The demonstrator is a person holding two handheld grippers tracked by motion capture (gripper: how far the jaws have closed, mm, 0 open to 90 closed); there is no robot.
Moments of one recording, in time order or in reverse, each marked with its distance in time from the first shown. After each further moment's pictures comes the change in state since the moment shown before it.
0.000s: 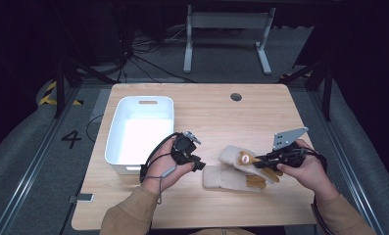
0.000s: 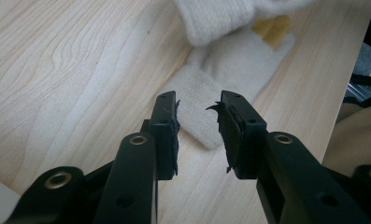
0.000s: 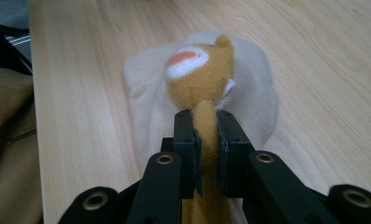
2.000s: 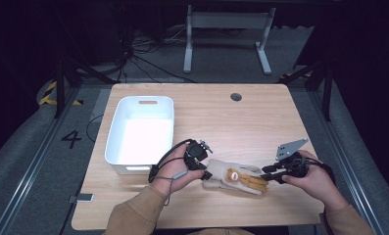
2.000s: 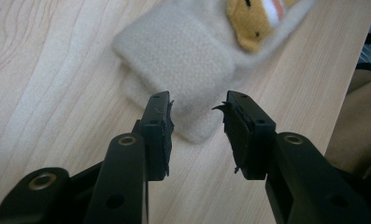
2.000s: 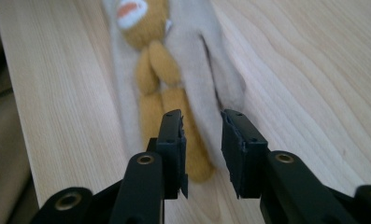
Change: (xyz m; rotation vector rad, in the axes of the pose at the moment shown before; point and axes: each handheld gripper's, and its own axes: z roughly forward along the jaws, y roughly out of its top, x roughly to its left) left arm -0.011 0.006 0.034 0.162 -0.026 0.045; right arm 0.003 -0.040 0.005 0.148 -0.037 0.078
